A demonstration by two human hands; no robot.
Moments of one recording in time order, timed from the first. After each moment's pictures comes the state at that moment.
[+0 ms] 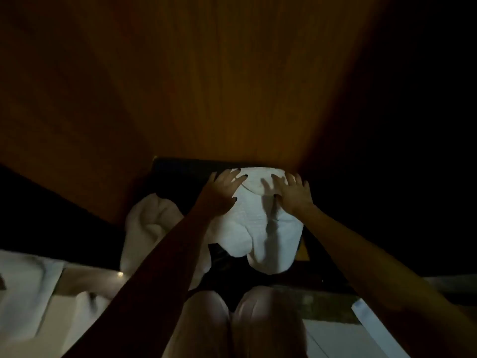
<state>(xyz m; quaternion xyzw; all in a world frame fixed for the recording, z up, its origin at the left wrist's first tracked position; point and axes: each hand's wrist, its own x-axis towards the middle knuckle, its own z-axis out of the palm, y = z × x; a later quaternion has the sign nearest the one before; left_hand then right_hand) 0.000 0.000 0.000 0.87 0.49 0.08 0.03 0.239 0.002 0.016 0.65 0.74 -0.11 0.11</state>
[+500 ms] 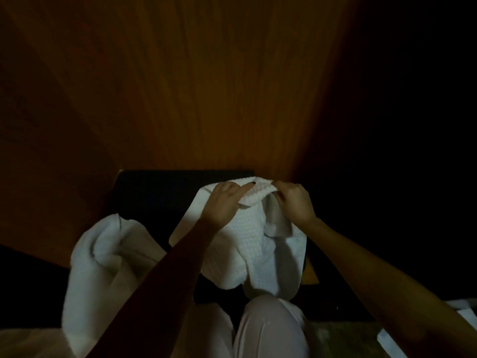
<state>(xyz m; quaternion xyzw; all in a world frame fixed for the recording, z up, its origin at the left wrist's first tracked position) 0.050 0.054 -0.098 0.87 0.46 0.15 0.08 0.264 0.028 -0.074 0.60 0.76 -0.07 -0.24</state>
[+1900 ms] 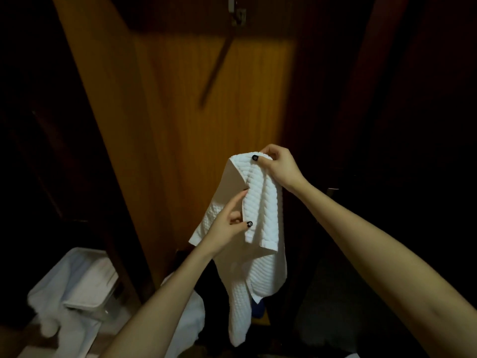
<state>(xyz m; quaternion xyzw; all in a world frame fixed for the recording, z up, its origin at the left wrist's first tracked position) 0.095 -0.320 0.637 0.62 0.39 0.47 0.49 0.261 -0.238 0.740 0.47 0.70 -0.27 -0.46</state>
